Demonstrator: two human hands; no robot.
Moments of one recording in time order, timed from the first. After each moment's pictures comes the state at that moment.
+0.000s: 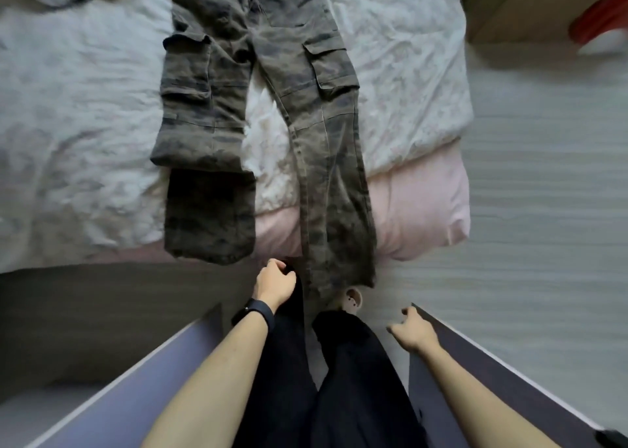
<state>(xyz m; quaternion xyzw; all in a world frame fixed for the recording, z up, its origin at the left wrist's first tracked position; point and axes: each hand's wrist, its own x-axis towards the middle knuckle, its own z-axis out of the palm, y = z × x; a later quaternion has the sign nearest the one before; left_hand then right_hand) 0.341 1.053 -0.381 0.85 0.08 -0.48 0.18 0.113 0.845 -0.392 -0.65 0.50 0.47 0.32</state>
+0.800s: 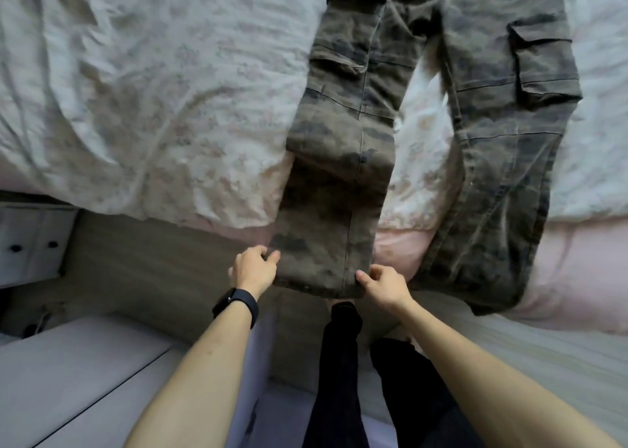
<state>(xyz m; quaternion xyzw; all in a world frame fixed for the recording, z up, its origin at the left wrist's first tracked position) 0.484 1.272 -0.461 0.91 0.19 -0.36 0.12 0.380 1.020 -0.495 -0.77 0.30 0.38 0.42</state>
